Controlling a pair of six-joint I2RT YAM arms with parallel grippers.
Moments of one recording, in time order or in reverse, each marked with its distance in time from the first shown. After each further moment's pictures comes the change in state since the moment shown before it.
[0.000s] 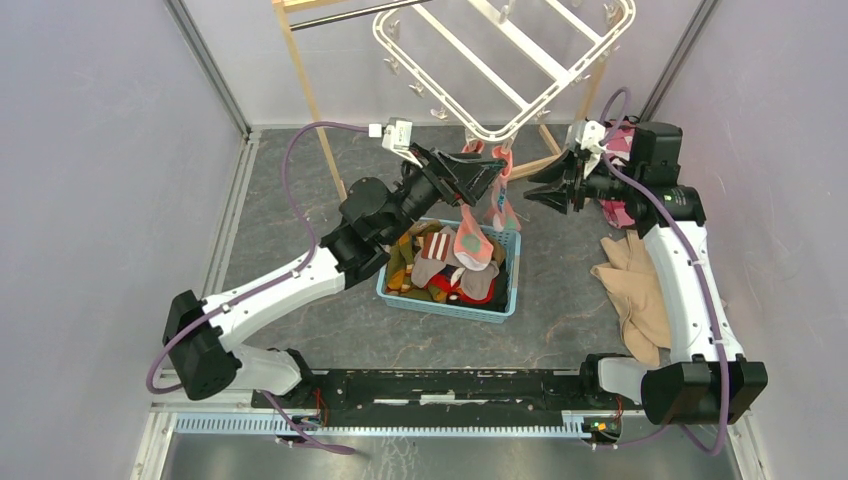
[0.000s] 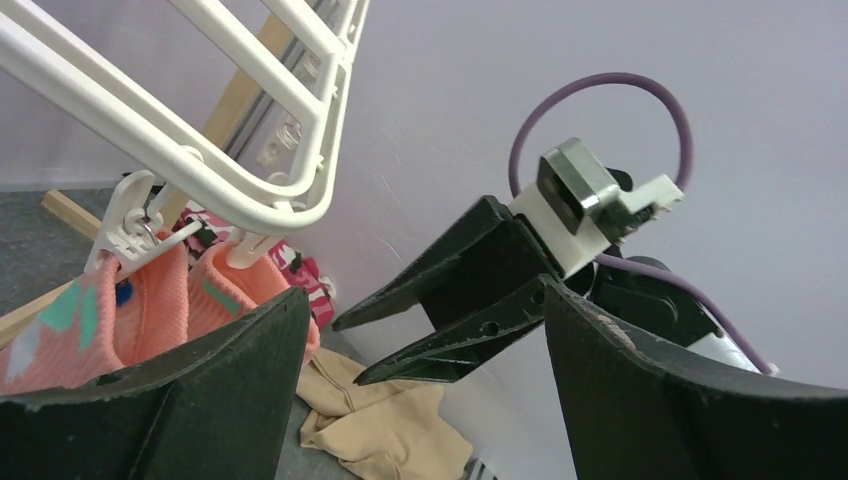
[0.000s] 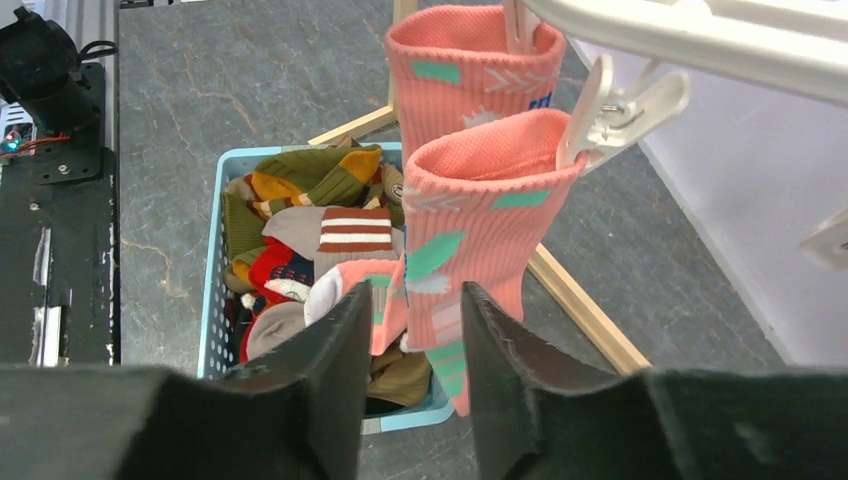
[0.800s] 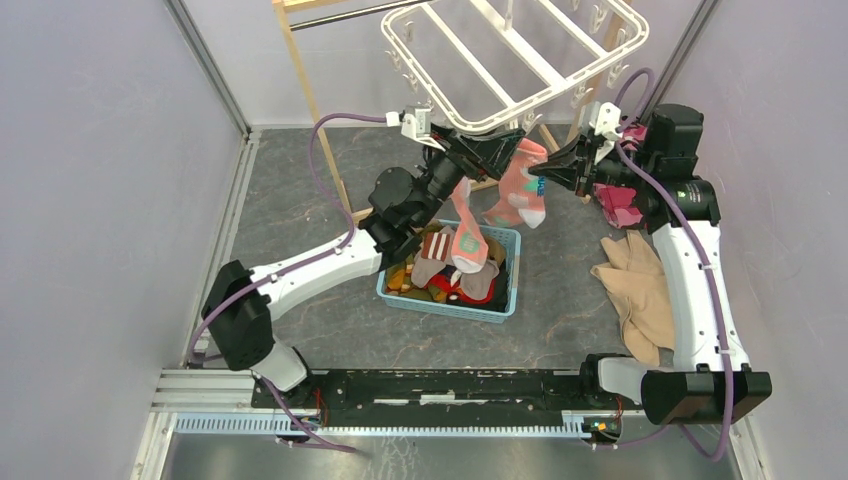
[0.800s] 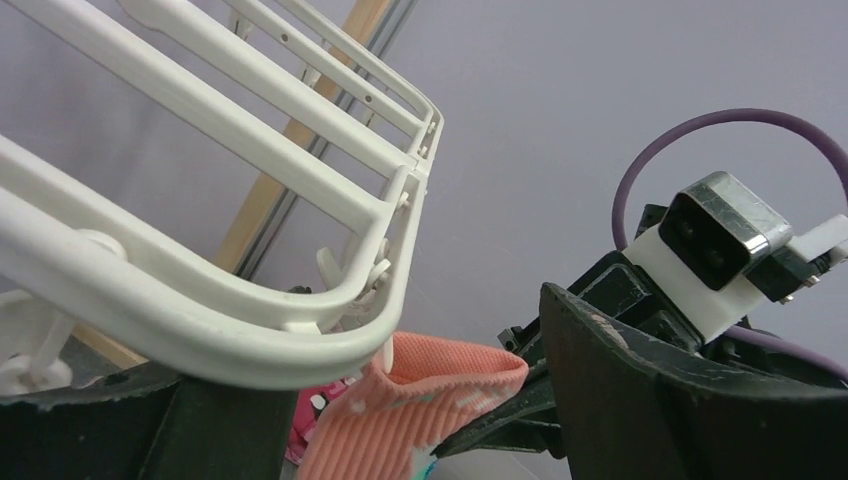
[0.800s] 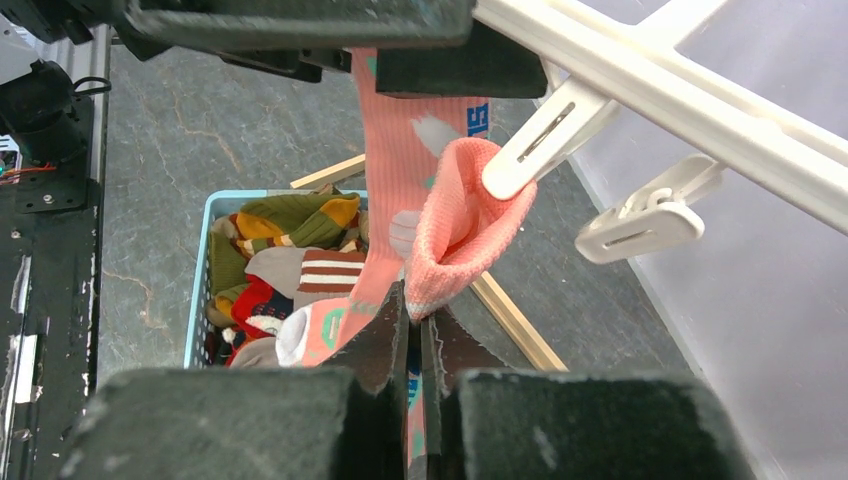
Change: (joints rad) left arm -0.002 0.232 0.135 0.272 -0.085 0.124; right arm 0.000 0.001 0.128 0.037 -0.015 0.071
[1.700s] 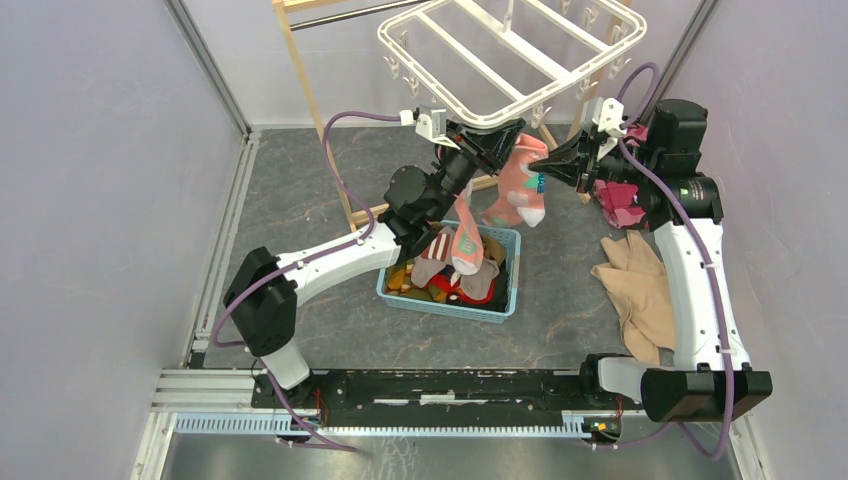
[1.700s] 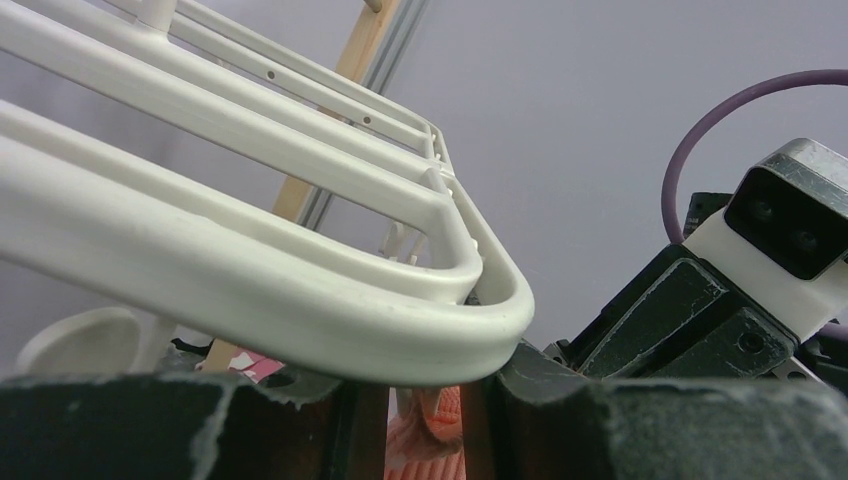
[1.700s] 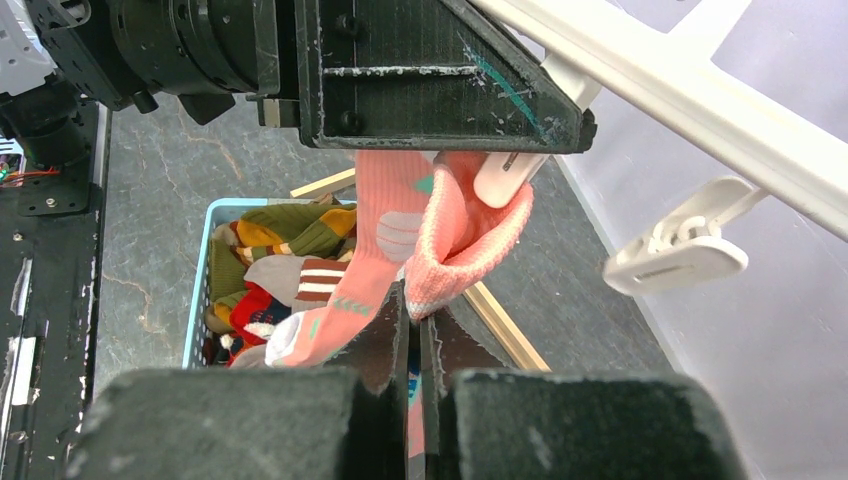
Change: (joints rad) left arm 0.000 0.105 0.063 0.107 0.005 0.097; right arm 0.000 0.011 0.034 -0.002 -0.015 0.004
